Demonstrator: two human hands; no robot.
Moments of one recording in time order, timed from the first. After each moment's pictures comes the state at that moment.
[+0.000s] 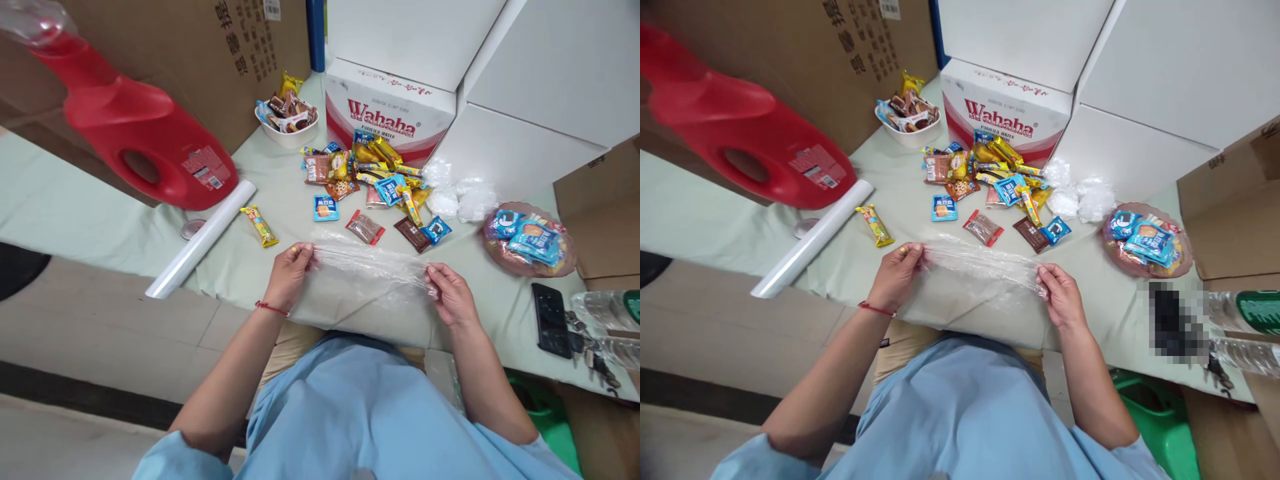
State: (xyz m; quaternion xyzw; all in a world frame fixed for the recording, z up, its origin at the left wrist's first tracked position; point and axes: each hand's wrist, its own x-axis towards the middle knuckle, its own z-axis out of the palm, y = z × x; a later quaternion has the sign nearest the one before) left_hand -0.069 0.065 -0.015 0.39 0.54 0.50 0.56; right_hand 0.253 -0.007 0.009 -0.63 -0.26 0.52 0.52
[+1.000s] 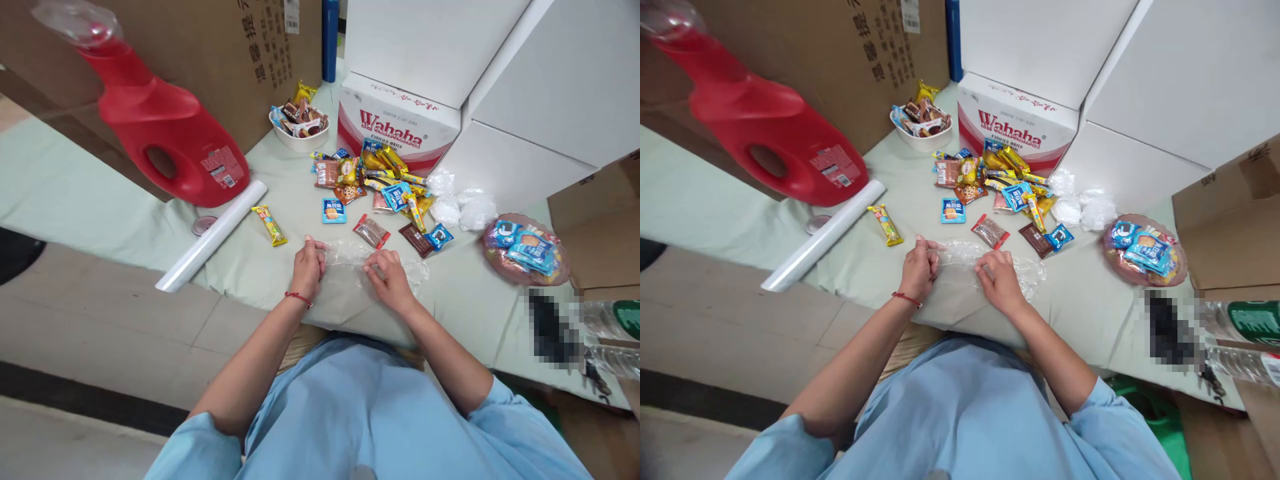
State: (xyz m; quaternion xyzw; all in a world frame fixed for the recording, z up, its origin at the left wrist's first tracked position) left_hand -0.044 0.072 -0.024 0.31 0.59 0.51 0.55; right_hand 0.154 0.034 -0.001 -0.53 -0.74 0.25 0.34
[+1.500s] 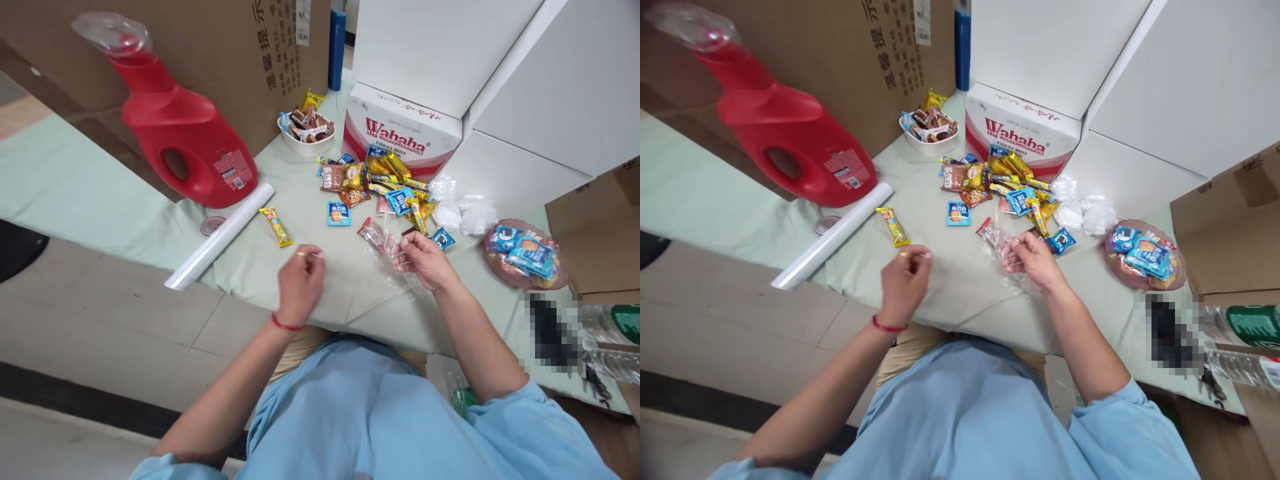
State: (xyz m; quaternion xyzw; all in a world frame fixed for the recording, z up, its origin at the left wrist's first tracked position) left_hand -0.075 0.036 0.014 0.56 0.63 0.46 0.29; right_hand 0.189 0.067 0.055 -0.55 -0.40 0.59 0.43
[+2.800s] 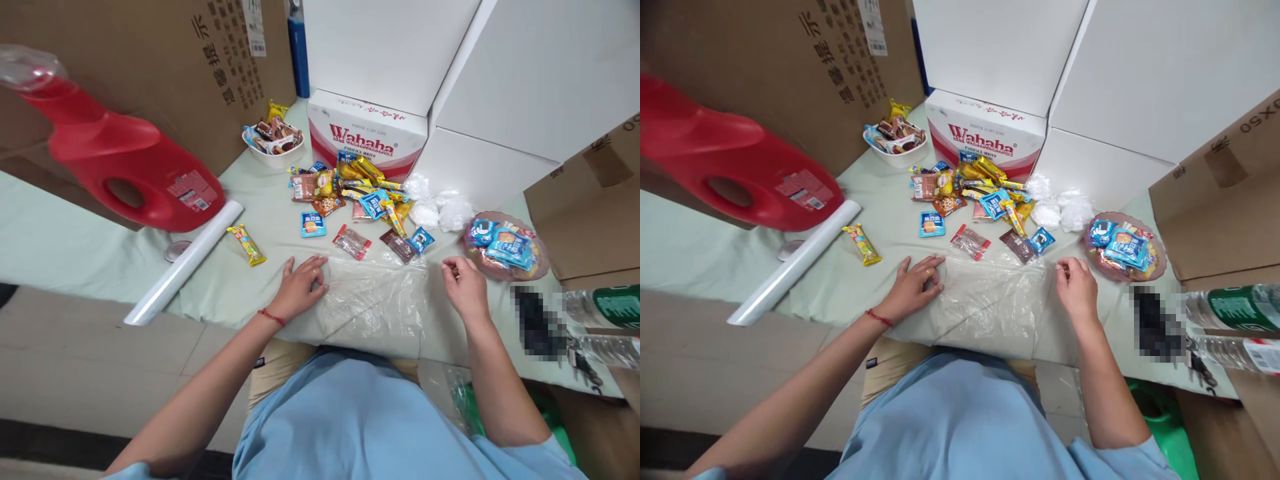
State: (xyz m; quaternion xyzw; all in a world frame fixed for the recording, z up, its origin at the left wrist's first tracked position) left_hand -0.060 0.073 -0.024 0.82 0.49 0.11 0.27; right_hand 0.322 0.010 0.021 -0.76 -0.58 0.09 0.28
